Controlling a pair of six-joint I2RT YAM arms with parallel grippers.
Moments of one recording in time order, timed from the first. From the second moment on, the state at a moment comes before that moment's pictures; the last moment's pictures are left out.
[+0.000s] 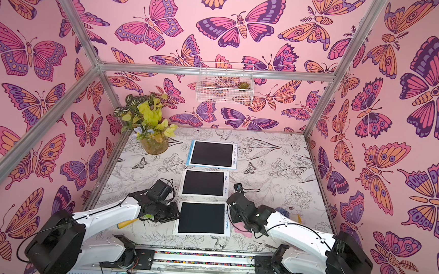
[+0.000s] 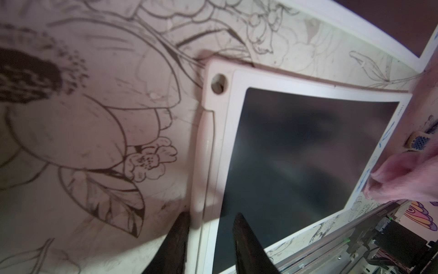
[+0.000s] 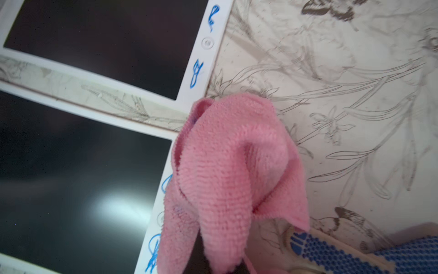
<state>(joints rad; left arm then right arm) -0.55 1.26 0.52 -0.50 0.31 -0.75 0.94 1.13 0.53 -0.41 0.33 0.54</state>
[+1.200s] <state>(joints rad) -0.65 1.33 0.57 -0.49 0.19 -0.91 0.93 1.27 0.44 -0.16 0.44 0.64</state>
